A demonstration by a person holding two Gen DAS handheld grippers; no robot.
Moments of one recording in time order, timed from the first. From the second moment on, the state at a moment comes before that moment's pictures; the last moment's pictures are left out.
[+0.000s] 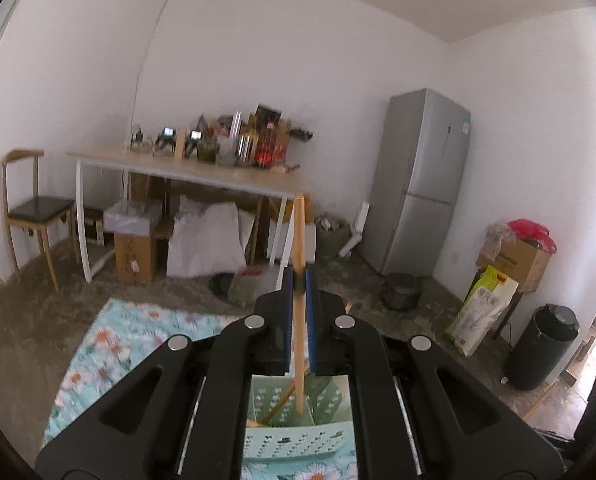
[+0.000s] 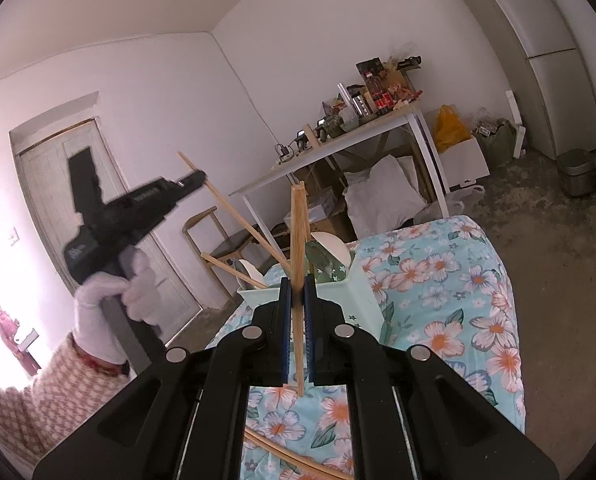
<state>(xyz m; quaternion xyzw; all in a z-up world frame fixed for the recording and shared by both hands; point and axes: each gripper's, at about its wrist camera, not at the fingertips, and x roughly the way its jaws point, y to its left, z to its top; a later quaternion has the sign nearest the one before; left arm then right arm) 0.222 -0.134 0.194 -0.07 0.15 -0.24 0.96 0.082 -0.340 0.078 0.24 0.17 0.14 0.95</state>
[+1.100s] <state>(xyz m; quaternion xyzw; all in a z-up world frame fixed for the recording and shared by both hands) 0.129 -0.041 0.131 -0.10 0.21 -0.22 0.95 0.089 -0.308 0.115 0.17 0.15 0.14 0.96</state>
